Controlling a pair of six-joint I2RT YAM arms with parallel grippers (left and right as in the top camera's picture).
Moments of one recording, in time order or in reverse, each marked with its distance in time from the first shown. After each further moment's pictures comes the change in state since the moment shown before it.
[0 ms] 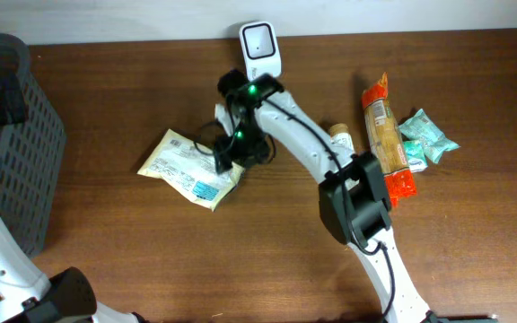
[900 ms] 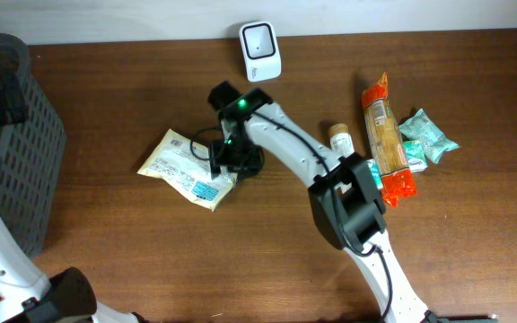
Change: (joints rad) left arm 0.000 0.000 0.000 0.000 0.000 0.000; right arm 0.065 0.000 -0.127 0.122 0.058 0.426
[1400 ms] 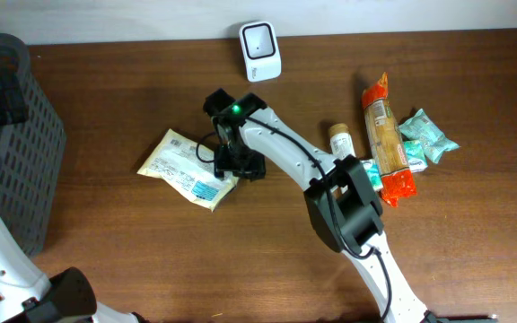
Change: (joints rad) left arm 0.000 0.000 0.000 0.000 0.000 0.000; right arm 0.030 0.000 -0.025 -0.016 0.180 0.095
